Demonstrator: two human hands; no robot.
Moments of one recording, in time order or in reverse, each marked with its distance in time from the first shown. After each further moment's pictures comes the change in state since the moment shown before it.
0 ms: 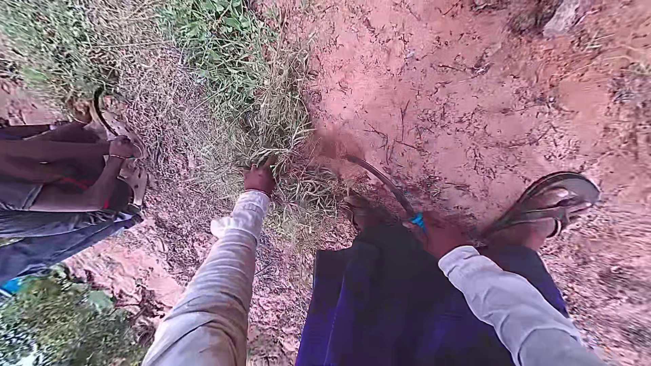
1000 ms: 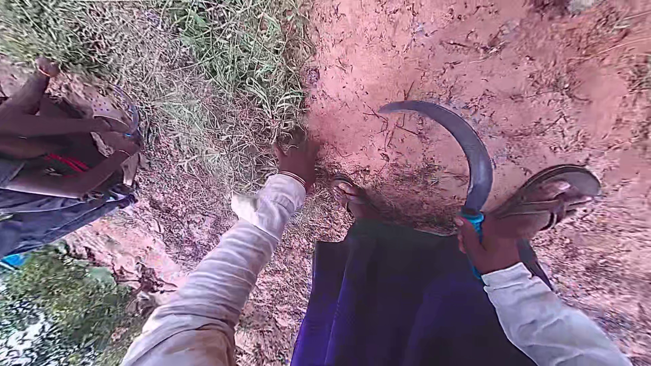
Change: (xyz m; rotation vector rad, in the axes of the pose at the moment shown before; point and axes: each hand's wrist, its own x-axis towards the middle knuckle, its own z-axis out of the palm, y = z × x) left_hand -0.059 0.089 0.009 0.117 0.035 0.465; right_hand -0.035 0.082 0.019 0.375 0.558 -0.167
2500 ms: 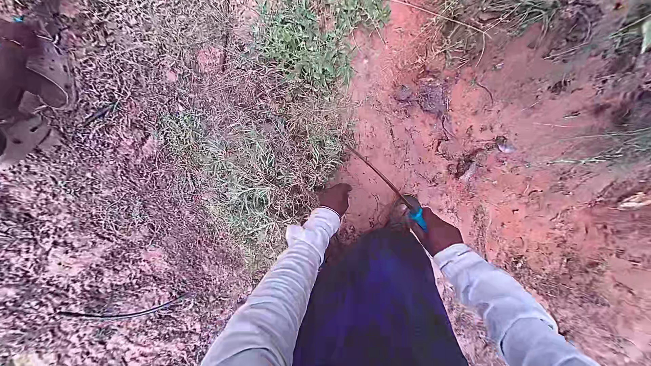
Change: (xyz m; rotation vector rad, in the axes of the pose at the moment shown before) left_hand 0.006 -0.050 -0.078 -0.898 -0.023 0.158; right_hand 0.104 -0.291 -0.048 -0.753 -0.201 -0.069
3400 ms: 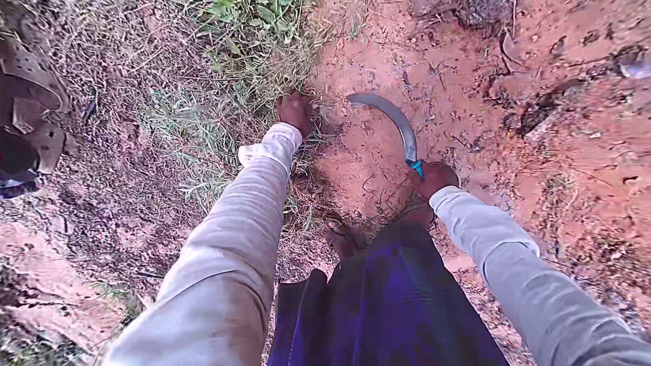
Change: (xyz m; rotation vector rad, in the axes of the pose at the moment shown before) left_hand 0.150 -0.030 -0.068 0.430 0.469 0.029; right_hand 0.161 0.071 0.091 0.294 -0.319 0.084
